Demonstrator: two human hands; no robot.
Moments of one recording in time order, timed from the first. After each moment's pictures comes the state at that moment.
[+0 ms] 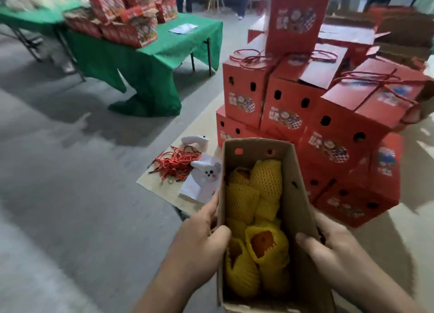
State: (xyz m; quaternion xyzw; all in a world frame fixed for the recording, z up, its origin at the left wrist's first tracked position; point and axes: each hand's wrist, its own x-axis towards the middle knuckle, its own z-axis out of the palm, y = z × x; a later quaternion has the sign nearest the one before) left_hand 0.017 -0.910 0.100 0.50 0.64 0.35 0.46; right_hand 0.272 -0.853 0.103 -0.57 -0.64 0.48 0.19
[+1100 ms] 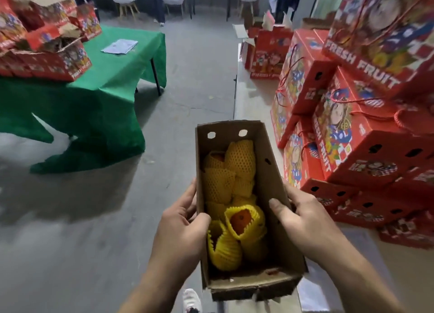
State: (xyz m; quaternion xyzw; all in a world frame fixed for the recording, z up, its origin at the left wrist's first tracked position) left_hand -0.457 -0.555 0.081 0.48 0.55 0.40 0.55; right_hand -0.209 -0.566 0.083 -0.67 -0.58 0.34 0.32
